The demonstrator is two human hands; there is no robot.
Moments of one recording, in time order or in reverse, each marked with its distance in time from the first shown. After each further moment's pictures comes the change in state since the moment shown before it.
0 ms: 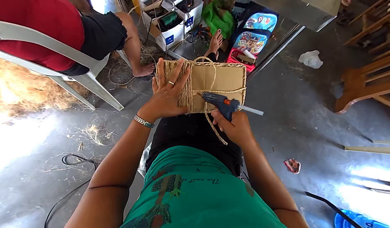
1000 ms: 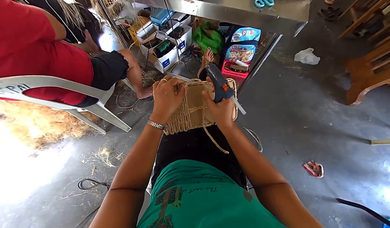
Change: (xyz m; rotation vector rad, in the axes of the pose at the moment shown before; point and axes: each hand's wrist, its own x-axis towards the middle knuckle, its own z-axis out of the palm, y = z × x) left_hand 0.058 0.027 -0.016 -0.051 0.371 -0.096; right_hand 0.091 0.013 0.029 0.159 0.599 -0.350
